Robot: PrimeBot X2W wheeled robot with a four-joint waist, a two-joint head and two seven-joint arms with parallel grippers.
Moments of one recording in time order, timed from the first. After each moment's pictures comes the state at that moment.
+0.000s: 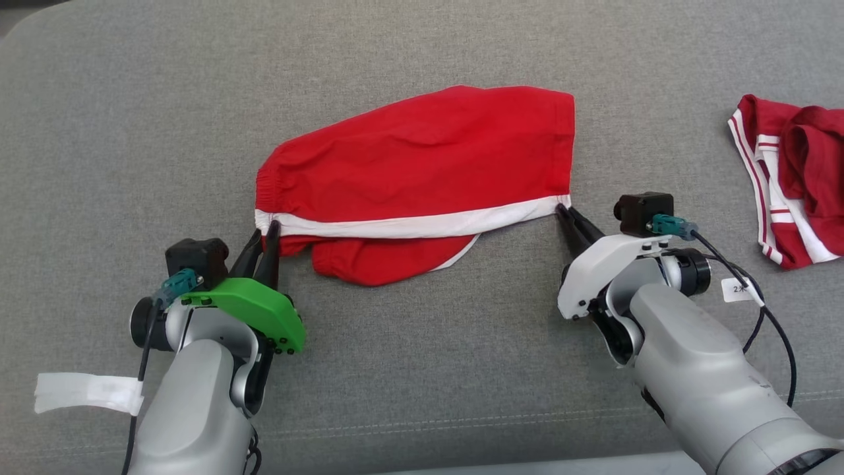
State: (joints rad) left arm -0.48 0.09 -0.22 0.66 -0.37 -0.08 -0.13; right arm -0.75 -0.10 0.53 1.03 0.62 0.13 -0.26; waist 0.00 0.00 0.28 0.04
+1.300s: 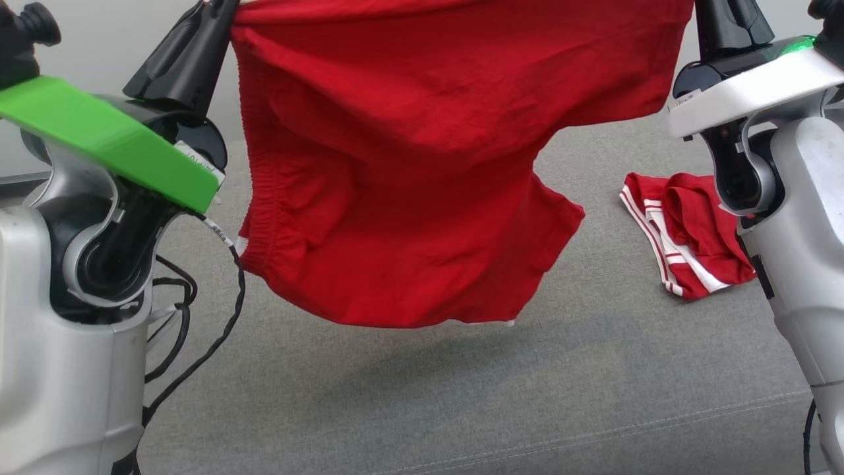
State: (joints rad) left arm -0.65 0.24 -0.15 -0.16 -0.93 -0.05 0.43; right arm -0.85 -0.33 0.31 0.39 0.58 0.13 -0.26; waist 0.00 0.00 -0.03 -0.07
